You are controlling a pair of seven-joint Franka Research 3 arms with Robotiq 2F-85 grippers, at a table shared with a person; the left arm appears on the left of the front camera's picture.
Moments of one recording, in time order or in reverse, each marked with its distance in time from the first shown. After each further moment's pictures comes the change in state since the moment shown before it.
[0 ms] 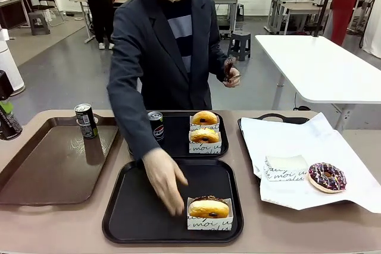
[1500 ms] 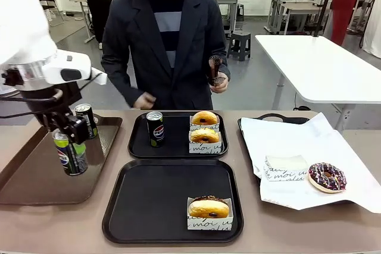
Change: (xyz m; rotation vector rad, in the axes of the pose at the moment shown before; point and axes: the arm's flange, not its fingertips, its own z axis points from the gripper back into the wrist) left arm -0.043 -0.191 -0.055 0.013 0.102 -0.492; right arm 0.000 0.000 0.000 0.000 0.000 0.000
